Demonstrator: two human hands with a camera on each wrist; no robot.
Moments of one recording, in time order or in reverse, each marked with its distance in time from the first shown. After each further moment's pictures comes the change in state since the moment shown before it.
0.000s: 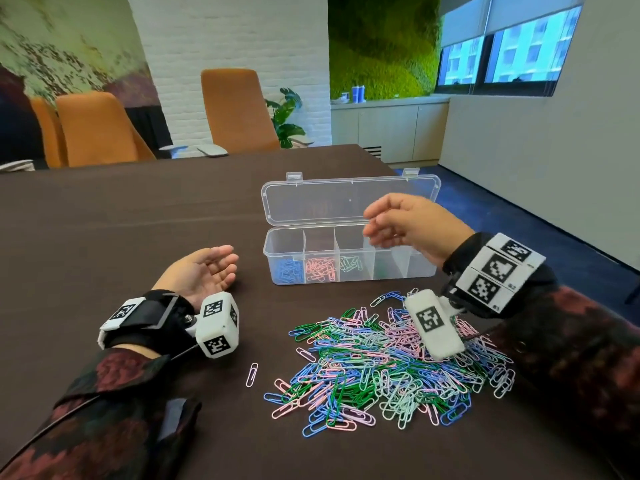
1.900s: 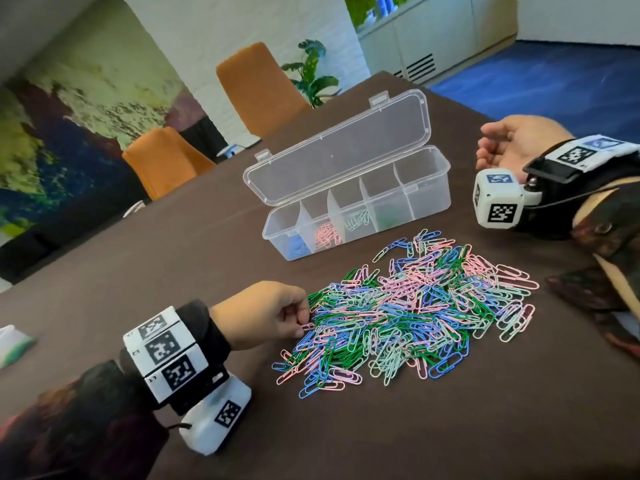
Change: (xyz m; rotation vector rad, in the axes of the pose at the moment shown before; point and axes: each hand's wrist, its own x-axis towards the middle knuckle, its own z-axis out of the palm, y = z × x) left_hand -0.109 -0.029 0.092 1.963 -0.589 0.161; right_hand 0.032 0.119 -0.117 0.917 0.447 0.372
